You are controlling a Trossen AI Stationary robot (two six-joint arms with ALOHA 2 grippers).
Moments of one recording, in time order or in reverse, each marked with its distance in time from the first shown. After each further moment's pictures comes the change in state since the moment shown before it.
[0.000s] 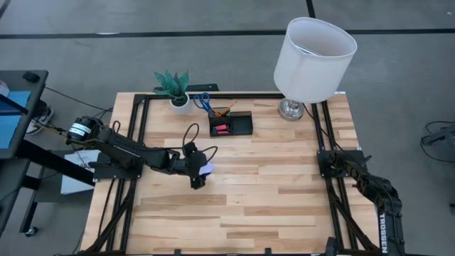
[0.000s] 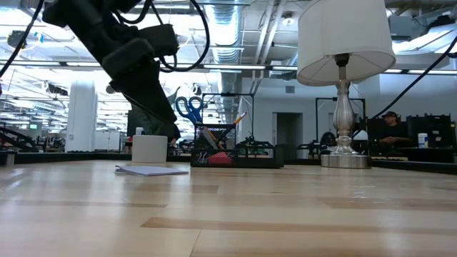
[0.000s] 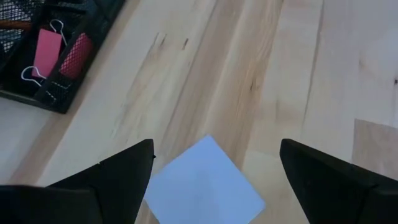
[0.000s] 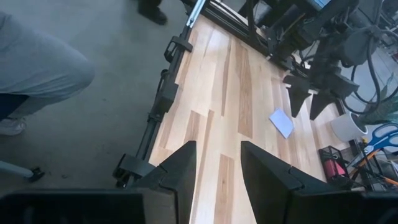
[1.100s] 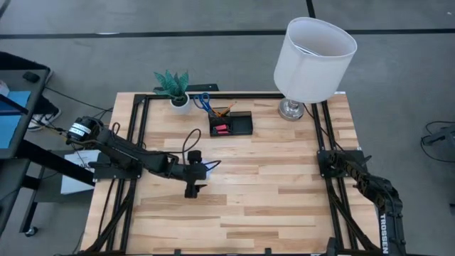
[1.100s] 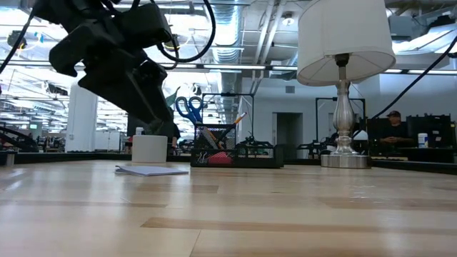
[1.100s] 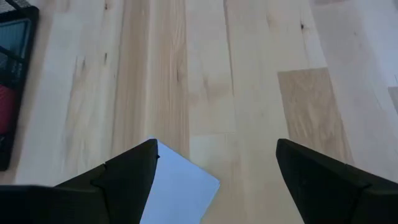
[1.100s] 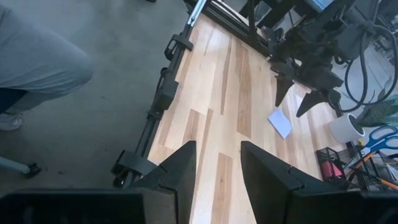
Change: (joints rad) left arm -0.060 0.000 0.000 0.018 0.150 0.274; right arm 0.007 0.002 0.000 -0.012 0.000 -0.008
